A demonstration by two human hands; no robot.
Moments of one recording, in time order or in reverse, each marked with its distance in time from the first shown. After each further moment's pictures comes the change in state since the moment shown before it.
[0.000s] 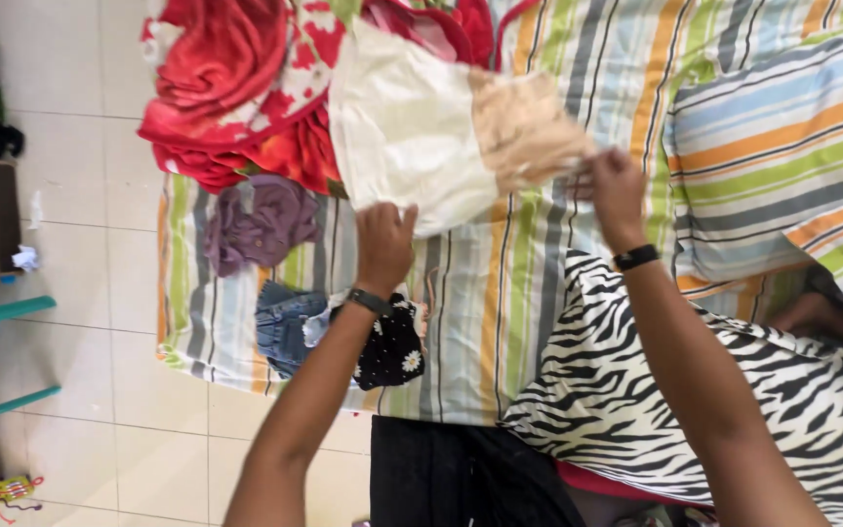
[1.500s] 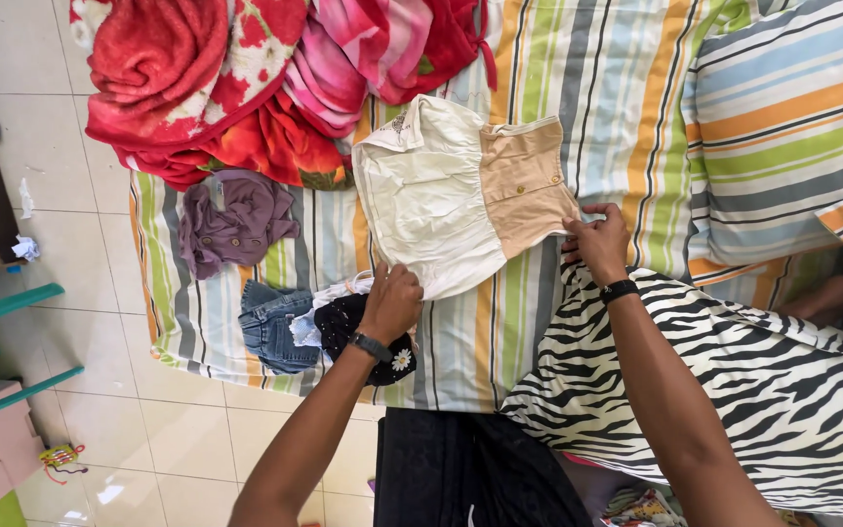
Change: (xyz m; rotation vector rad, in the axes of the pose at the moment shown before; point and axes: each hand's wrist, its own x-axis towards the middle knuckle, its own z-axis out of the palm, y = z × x) left_hand -0.088 0.028 0.034 -0.118 -0.683 -0.051; right_hand -0.060 0.098 -0.042 -0.356 0.106 0.562
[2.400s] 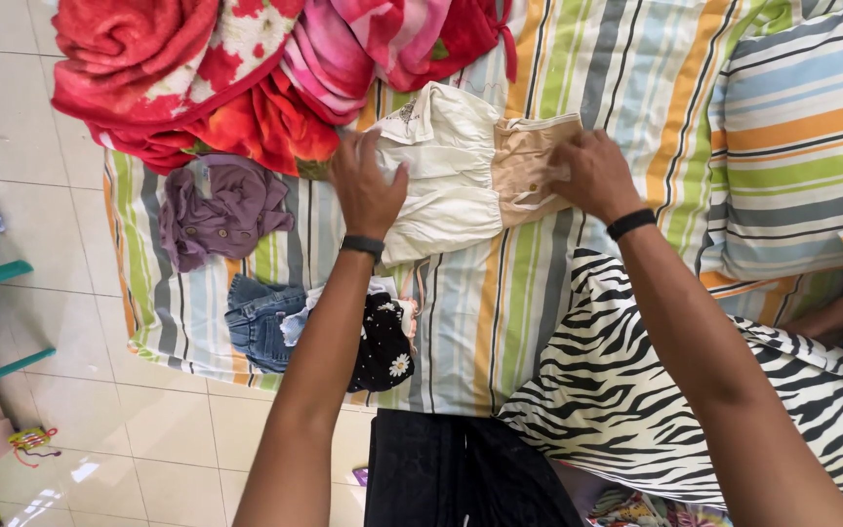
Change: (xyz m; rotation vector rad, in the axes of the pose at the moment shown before) left_hand 0.130 -0.063 -0.046 -0.114 0.629 -0.535; right_hand 0.071 -0.084 0.033 -1.199 -0.191 -0.722
